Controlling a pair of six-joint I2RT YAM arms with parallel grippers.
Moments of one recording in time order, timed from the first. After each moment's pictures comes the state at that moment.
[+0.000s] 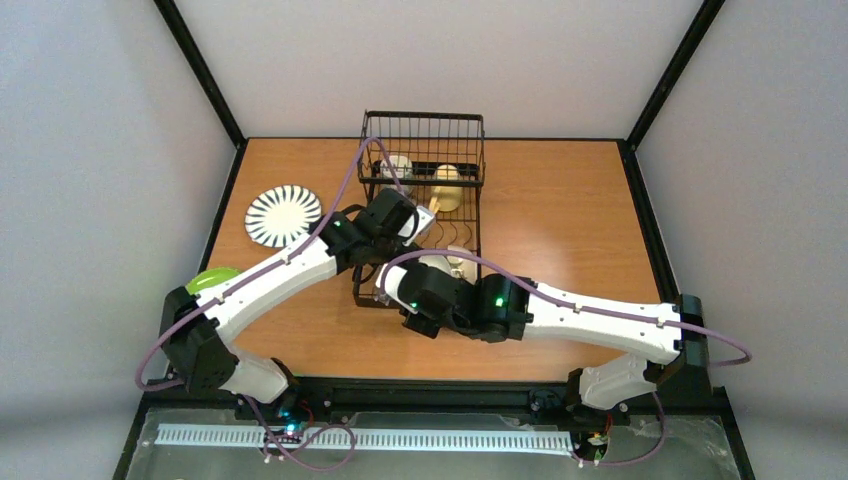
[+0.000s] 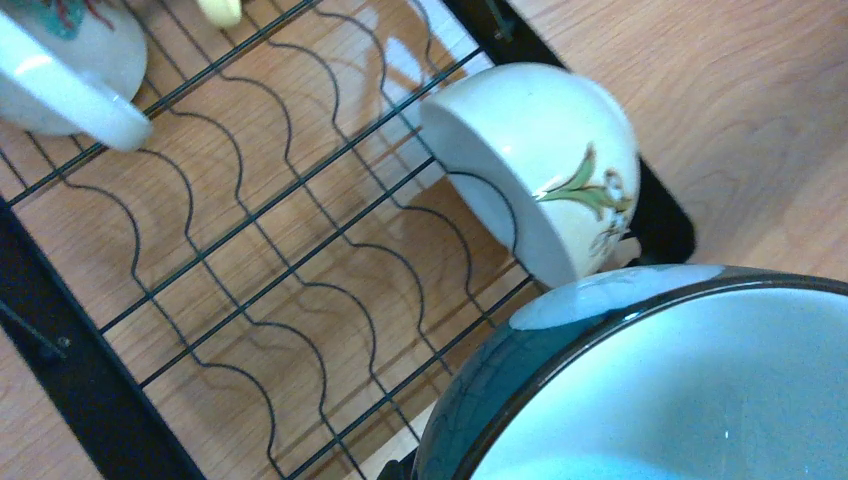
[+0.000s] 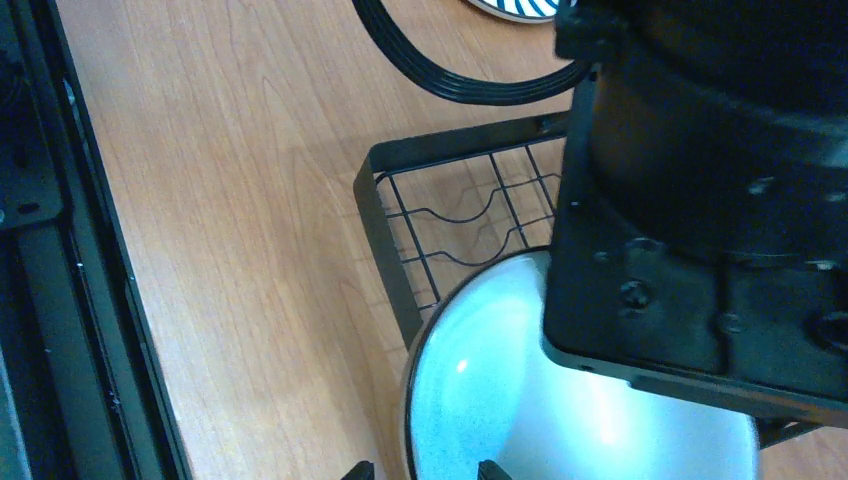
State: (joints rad) left arm -0.80 1.43 1.28 -0.82 0.01 -0.14; right arm 1.33 1.37 1.28 -0.75 0.35 -0.10
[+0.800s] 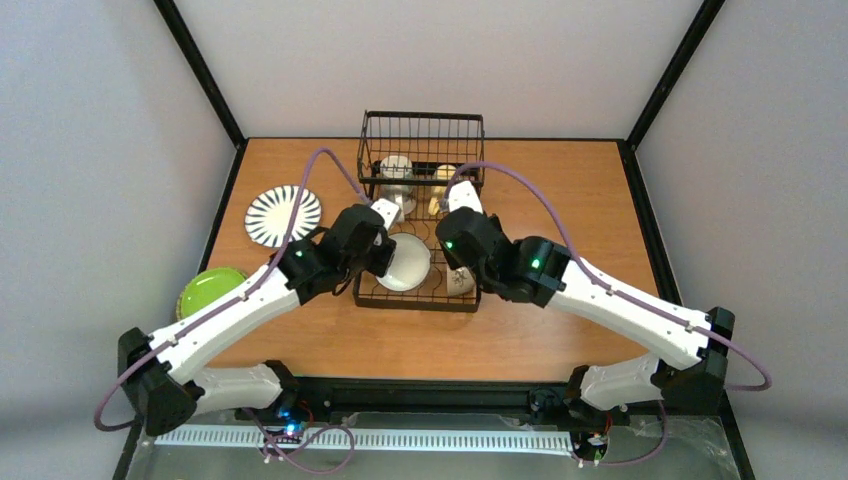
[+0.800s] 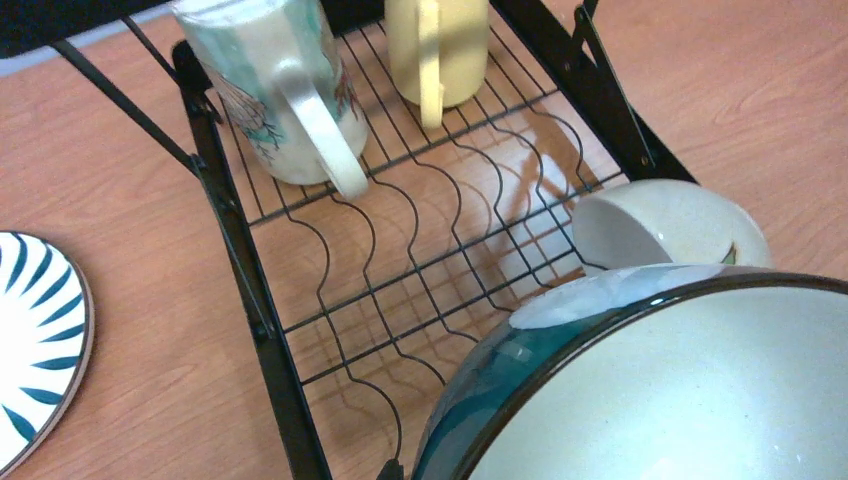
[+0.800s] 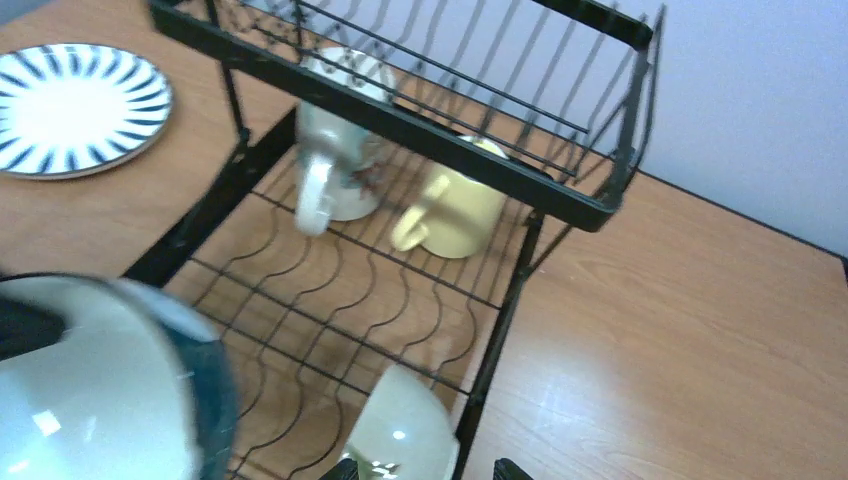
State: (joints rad) left arm -0.80 1.19 1.08 -0.66 -0.29 -0.21; right arm 1.12 1.29 1.36 -0.77 0.69 0.26
